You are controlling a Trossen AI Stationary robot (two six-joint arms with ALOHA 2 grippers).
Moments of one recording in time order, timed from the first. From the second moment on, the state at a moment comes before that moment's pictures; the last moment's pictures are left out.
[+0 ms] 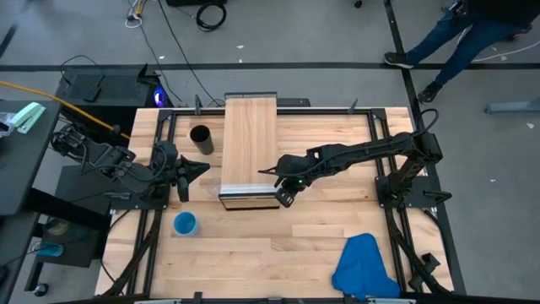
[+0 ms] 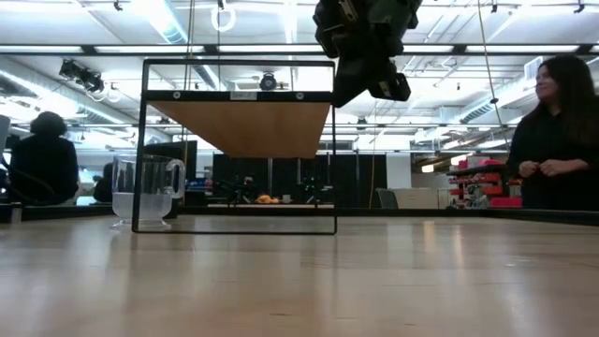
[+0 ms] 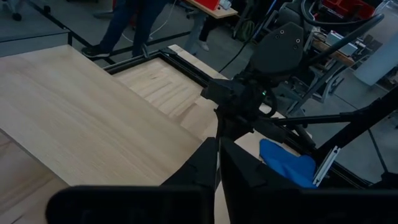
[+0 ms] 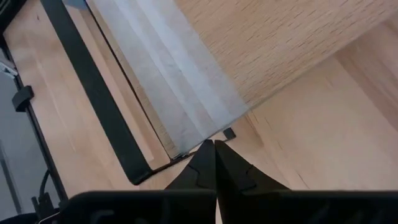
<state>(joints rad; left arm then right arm) -0.54 0.83 1.04 -0.63 -0.84 -0.80 0.06 1.69 1.37 -0.70 -0.08 0.73</state>
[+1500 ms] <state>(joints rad) -0.54 0.83 1.04 -0.67 -0.84 -0.80 0.06 1.56 1.37 -0.86 -0.16 0.77</state>
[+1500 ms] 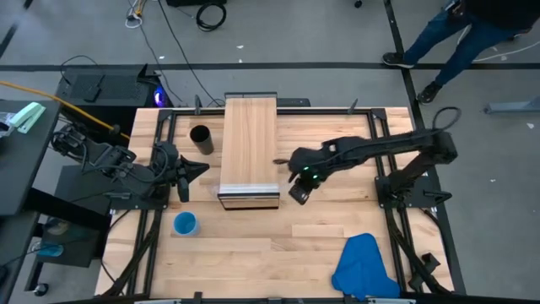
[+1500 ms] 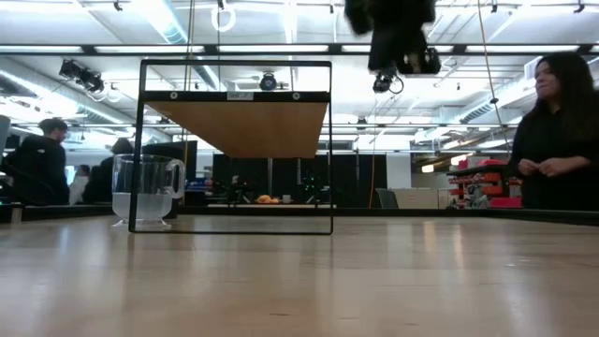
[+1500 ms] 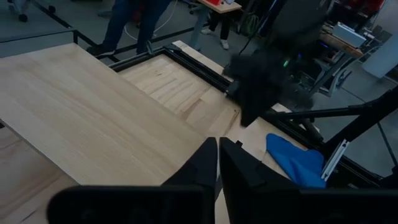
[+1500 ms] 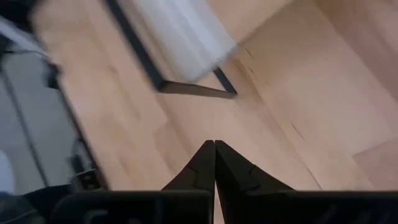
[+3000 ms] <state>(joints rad) -0.65 0.65 1.04 -0.74 -1.08 -0.76 0.29 0.75 1.03 -0.16 0.10 0.49</state>
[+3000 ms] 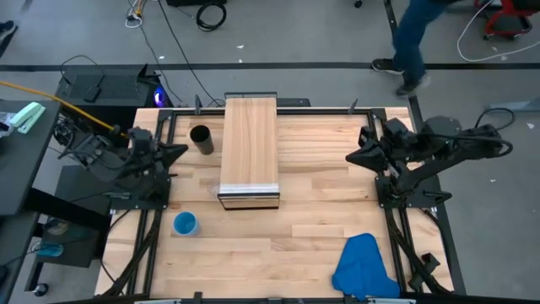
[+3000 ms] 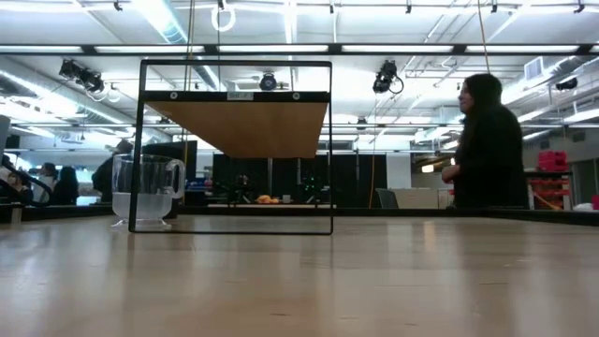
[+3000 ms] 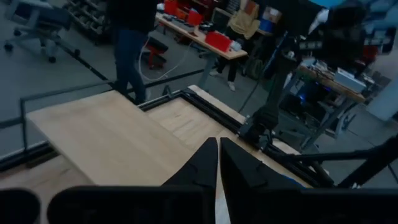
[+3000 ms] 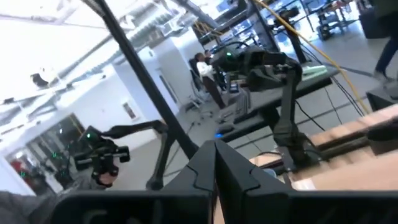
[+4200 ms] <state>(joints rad) -0.82 0.48 1.04 -1.40 -1.29 -1.40 0.29 0.61 0.80 -0.08 0.13 0.63</state>
